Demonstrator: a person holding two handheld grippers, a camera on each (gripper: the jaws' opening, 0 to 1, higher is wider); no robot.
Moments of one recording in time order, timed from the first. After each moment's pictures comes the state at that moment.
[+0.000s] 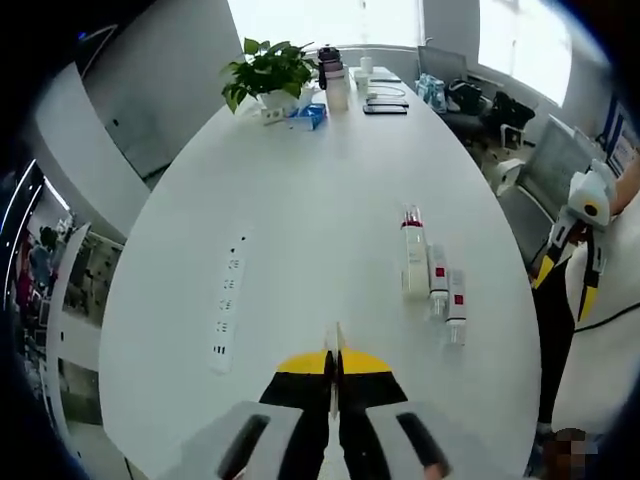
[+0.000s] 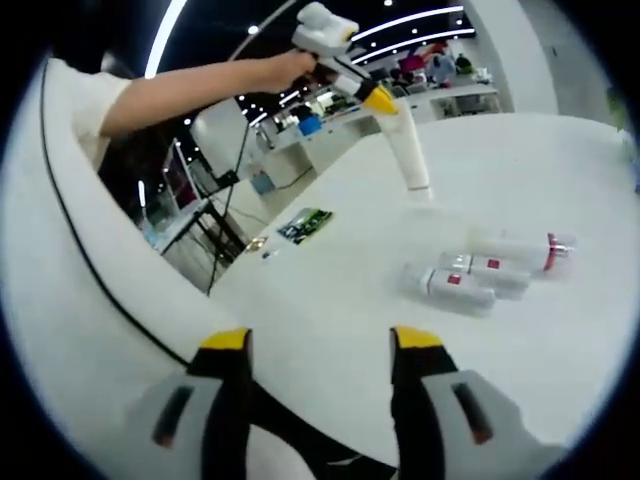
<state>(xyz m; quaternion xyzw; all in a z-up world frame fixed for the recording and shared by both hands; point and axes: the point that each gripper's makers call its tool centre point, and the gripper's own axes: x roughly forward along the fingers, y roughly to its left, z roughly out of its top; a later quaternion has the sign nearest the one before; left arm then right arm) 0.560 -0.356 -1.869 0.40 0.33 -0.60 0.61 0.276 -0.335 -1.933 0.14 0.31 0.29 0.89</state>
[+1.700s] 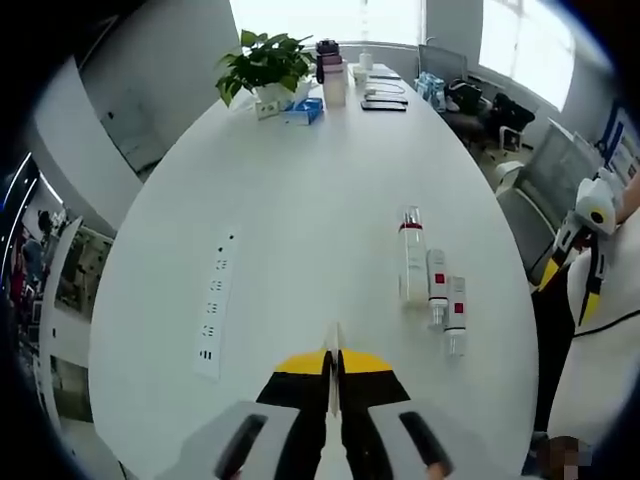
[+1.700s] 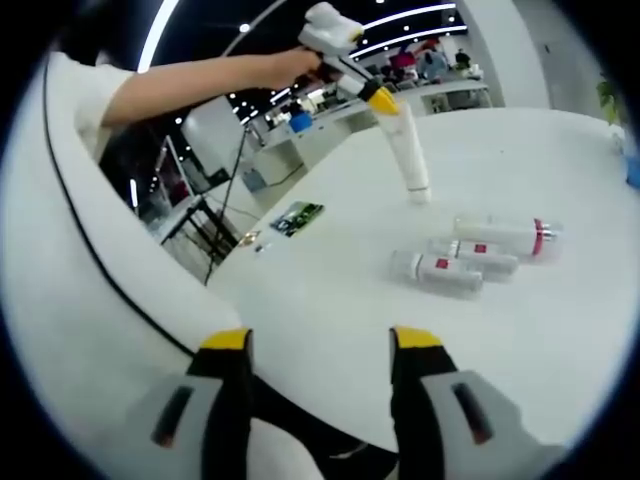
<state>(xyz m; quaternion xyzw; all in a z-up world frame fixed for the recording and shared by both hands) 0.554 -0.371 -1.888 0.40 0.35 -0.60 0.60 0.266 -0.343 -1.940 0.14 0.33 0.27 0.89</state>
